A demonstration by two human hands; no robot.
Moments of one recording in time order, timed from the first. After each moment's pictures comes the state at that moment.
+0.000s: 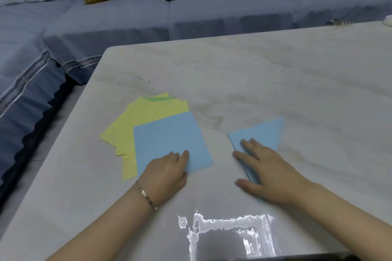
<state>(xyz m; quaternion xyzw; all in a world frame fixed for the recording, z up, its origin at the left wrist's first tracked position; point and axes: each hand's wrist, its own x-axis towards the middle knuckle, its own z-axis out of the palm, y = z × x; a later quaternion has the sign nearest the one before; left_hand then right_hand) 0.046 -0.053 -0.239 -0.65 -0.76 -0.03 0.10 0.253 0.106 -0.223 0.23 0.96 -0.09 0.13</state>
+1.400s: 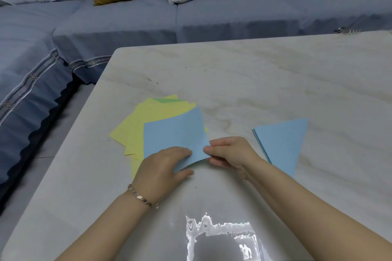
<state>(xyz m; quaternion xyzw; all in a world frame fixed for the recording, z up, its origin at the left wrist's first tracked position) 0.034 -0.071 -0.208 -0.58 -0.79 -0.20 -0.02 0.154 0.075 -0.203 0.44 0.51 -0.74 -0.07</state>
